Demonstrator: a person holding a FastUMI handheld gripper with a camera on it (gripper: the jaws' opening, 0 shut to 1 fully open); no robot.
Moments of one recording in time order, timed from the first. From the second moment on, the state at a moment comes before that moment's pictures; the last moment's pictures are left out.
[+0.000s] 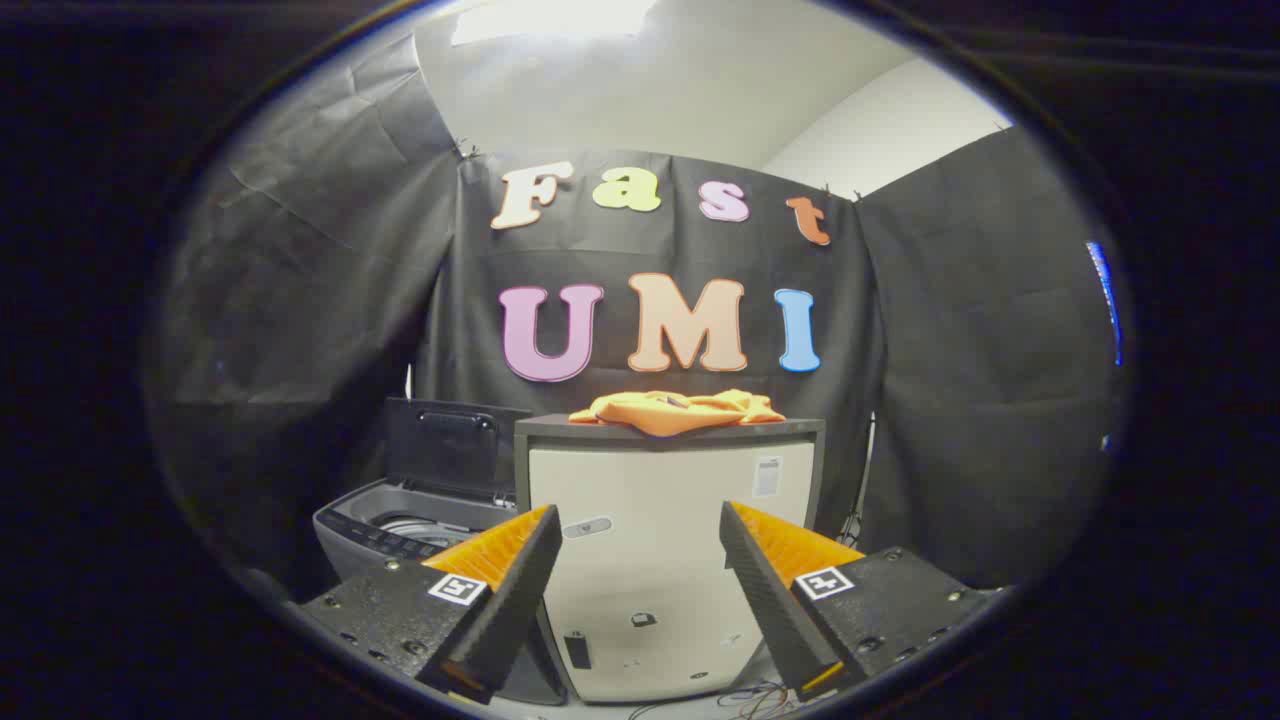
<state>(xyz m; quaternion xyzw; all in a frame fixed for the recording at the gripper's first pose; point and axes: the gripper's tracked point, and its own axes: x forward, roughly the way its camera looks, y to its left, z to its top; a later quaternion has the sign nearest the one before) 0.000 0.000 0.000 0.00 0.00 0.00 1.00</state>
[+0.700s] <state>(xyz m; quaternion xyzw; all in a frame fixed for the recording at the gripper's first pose) 0.002 0.001 -0.013 0.02 0.02 -0.01 1.00</state>
